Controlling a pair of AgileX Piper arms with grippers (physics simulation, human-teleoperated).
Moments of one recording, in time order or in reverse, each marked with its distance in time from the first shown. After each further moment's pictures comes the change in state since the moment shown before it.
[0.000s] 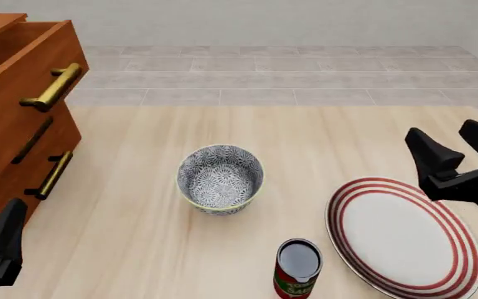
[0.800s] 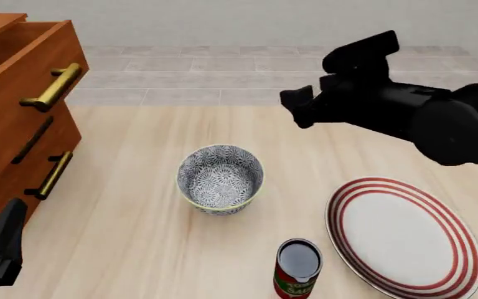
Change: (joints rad) left arm 0.000 0.000 0.000 0.000 0.000; right arm 0.306 0.694 -0.616 0.262 -0.030
